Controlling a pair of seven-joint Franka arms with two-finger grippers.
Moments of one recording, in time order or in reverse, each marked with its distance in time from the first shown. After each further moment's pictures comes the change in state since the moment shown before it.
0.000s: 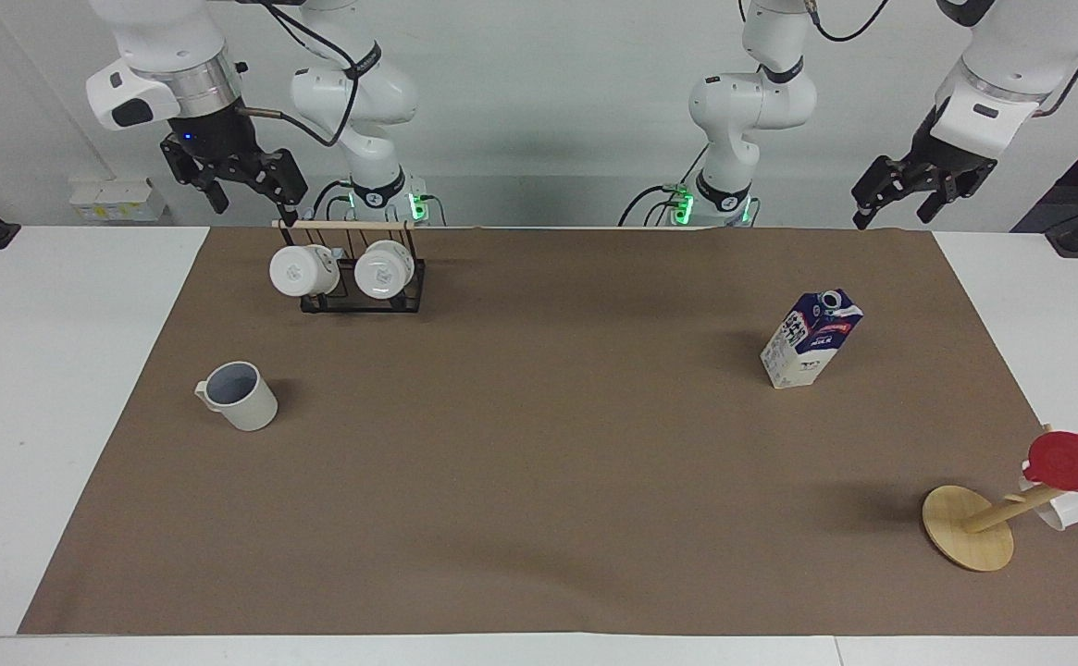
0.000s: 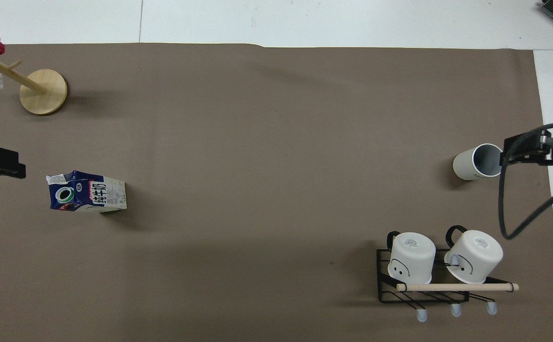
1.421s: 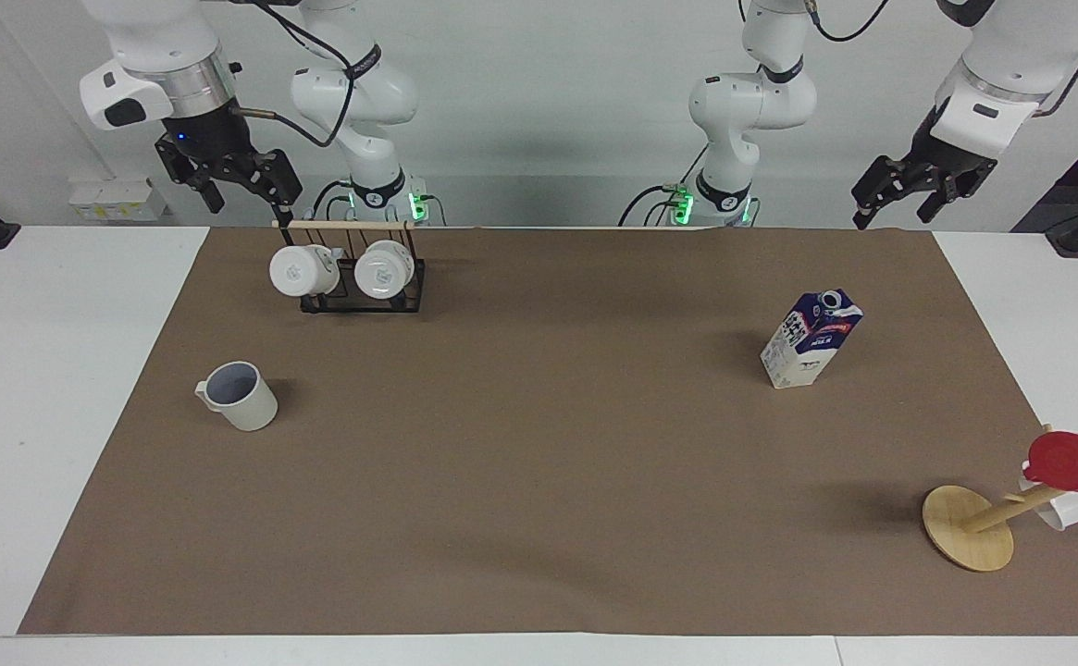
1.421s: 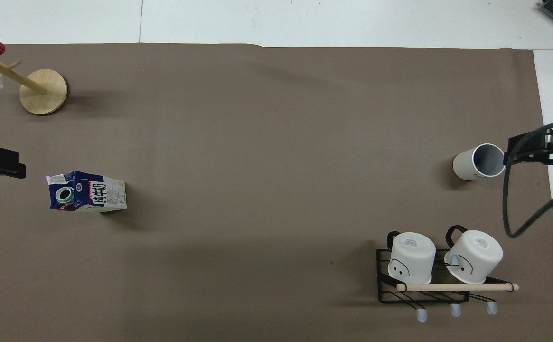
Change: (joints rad) left arm 0.000 0.000 0.000 0.000 0.000 0.000 0.000; right arm -0.009 0.000 -0.002 0.000 0.000 0.000 0.000
